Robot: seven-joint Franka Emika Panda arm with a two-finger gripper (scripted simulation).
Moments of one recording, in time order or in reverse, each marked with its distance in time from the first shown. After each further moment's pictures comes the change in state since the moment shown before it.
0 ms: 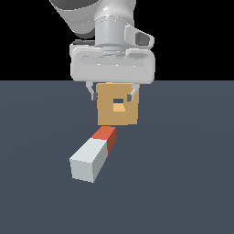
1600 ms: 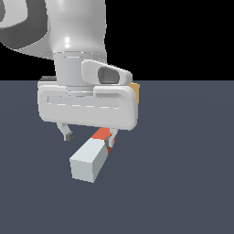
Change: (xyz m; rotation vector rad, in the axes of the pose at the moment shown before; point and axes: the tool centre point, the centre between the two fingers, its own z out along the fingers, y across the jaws) arm -0.085 -0.048 0.080 -0.039 0.019 0.280
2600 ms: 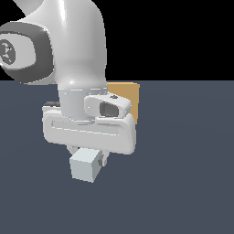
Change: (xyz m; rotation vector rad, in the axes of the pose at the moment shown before) arm 0.000 0.000 0.051 -0.002 0.002 0.002
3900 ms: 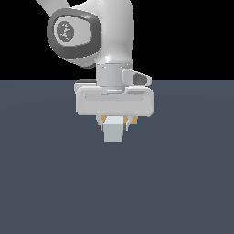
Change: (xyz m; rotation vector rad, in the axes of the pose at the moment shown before) arm 0.091 0.033 -0.045 0.002 -0.002 -0.188
